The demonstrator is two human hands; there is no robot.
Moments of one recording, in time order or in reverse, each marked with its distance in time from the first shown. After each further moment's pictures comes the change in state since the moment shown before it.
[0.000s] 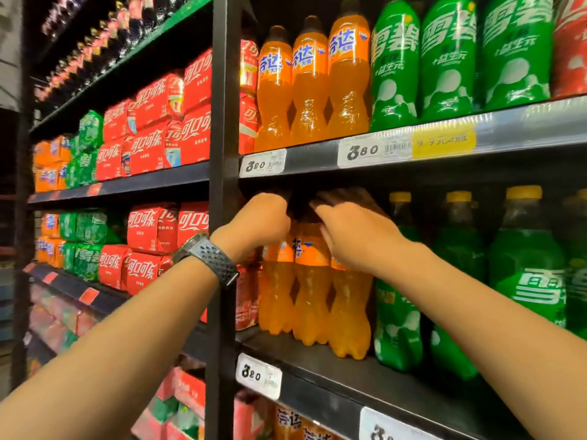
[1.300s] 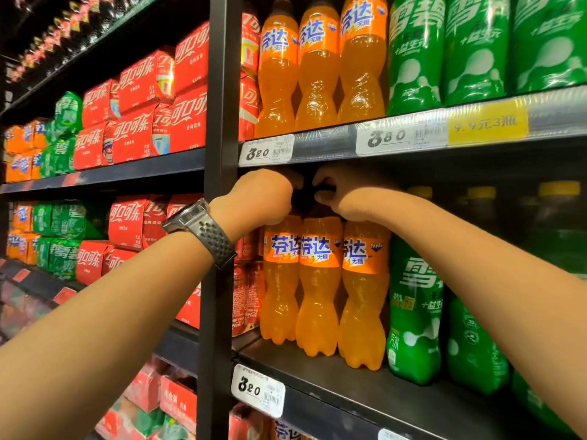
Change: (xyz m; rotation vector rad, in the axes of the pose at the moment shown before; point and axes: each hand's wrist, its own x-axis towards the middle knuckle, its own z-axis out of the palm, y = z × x) left_hand 0.029 -0.012 -0.007 0.229 0.032 0.168; right_hand 0.062 0.012 0.000 0.172 -0.133 0.208
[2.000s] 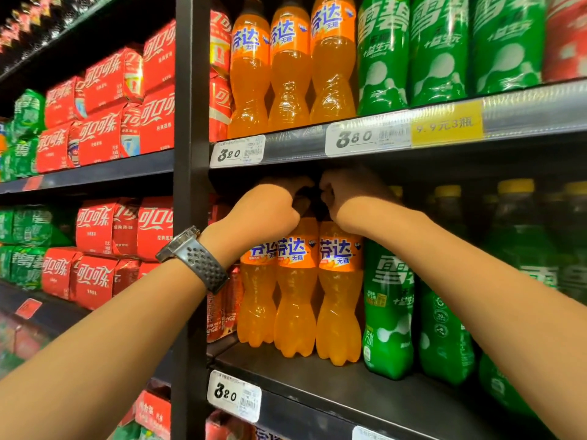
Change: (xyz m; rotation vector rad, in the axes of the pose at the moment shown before) left_hand -0.007 0.041 0.010 -0.365 0.070 0.009; right_hand -0.021 0.017 -0.003 -0.078 0.033 0.174
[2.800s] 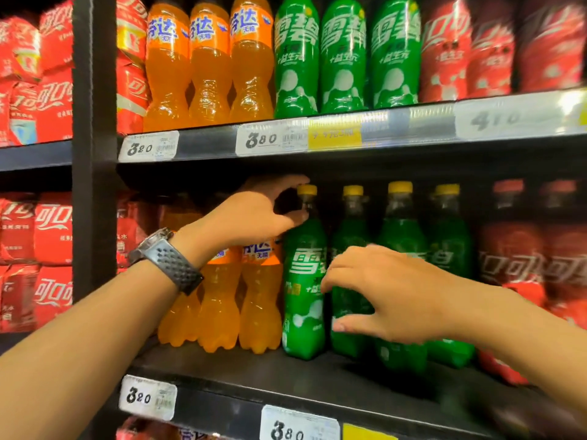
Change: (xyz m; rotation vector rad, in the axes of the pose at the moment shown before) left_hand 0.011 0.069 0.020 -0.344 0.023 0.236; right_hand -0.152 0.107 -0.047 -0.222 -0.285 -0.524
